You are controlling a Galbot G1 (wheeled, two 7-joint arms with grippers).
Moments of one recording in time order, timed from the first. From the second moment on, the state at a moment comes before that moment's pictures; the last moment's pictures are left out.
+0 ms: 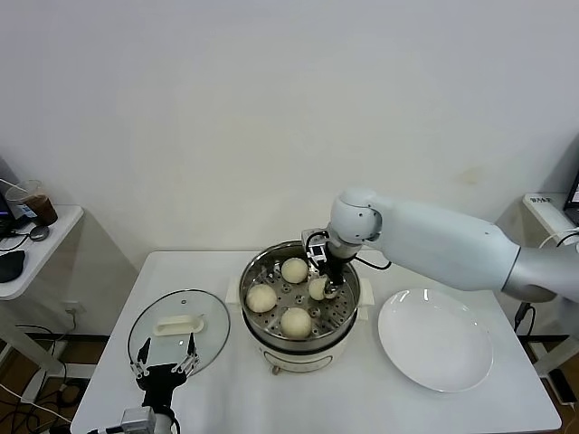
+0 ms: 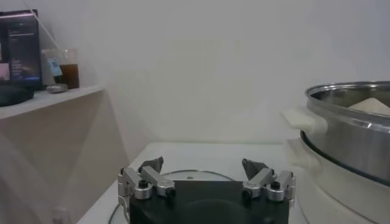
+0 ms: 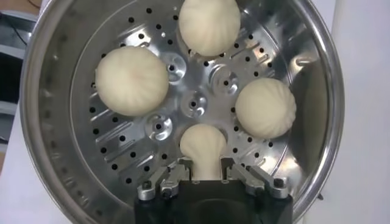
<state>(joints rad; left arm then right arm) 1.66 -1.60 -0.63 -2.08 0.01 0.11 -0.07 0.36 1.03 -1.08 1.41 0.12 -0.64 -1.14</state>
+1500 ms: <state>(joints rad) 1.70 -1.58 -0.65 -2.08 0.01 0.01 -0.05 -0.64 0.87 0.41 1.65 0.53 -0.25 -0.41</state>
